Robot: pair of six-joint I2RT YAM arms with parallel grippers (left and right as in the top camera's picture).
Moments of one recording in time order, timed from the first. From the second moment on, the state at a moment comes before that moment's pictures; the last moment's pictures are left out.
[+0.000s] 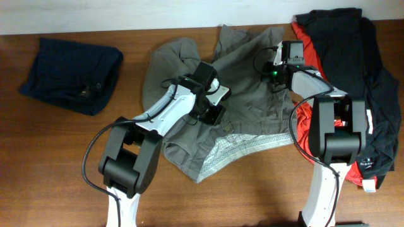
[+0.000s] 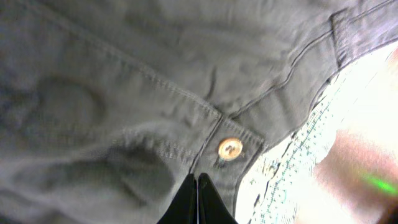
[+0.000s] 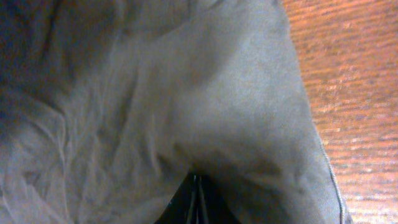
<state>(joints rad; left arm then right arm) -0.53 2.15 1.61 -0.79 0.42 0.03 -0.01 2.25 1.54 -0.24 -0.17 0.24</state>
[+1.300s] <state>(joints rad) -0.16 2.16 1.99 -0.99 0.14 0.12 0.32 2.29 1.93 -1.42 -0.25 0.06</state>
